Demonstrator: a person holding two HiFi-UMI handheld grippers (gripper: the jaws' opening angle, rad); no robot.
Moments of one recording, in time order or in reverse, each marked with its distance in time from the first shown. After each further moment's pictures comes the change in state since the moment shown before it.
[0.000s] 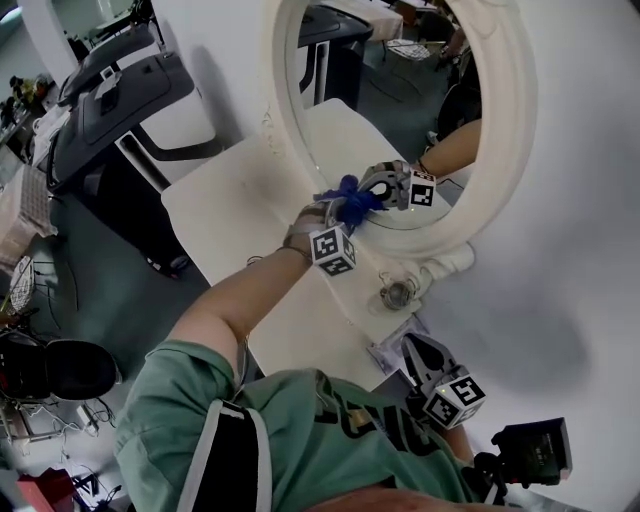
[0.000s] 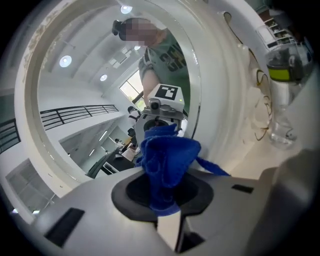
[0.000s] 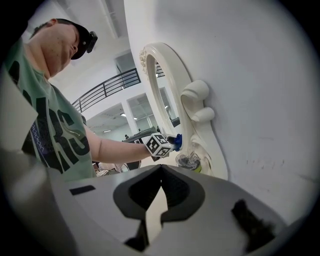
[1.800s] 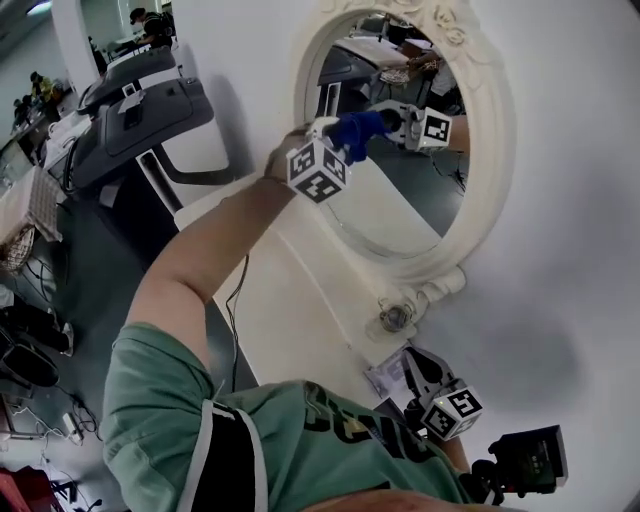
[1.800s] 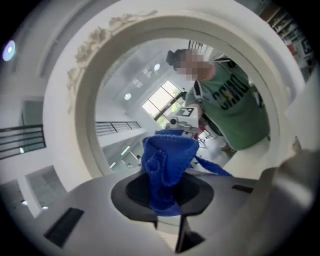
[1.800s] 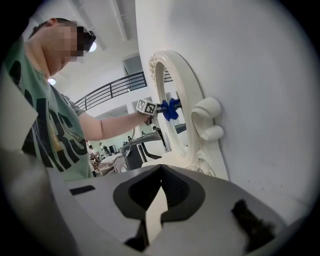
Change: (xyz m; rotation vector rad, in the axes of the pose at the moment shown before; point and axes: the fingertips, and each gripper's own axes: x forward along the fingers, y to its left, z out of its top) left arm -0.076 0.268 0.099 -0.092 -0.189 0.225; right arm 0.004 0.003 0.025 -0.074 -0.055 0.020
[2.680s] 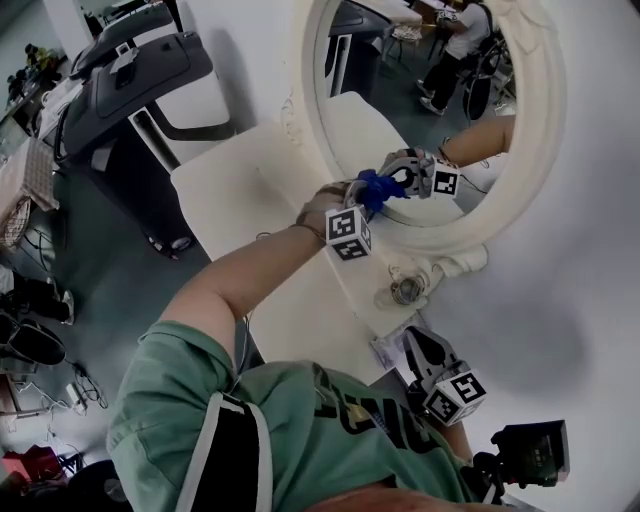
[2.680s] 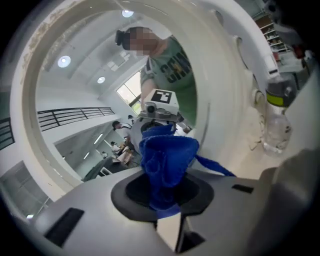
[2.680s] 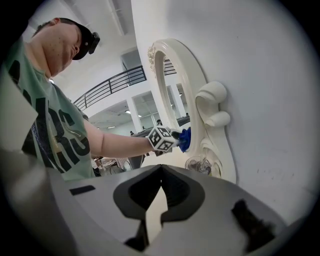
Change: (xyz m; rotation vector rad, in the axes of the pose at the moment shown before) left arm -0.008 -0.243 -0.101 0.090 0.152 -0.281; right arm 0.007 0.011 -0.013 0.026 0.068 0.014
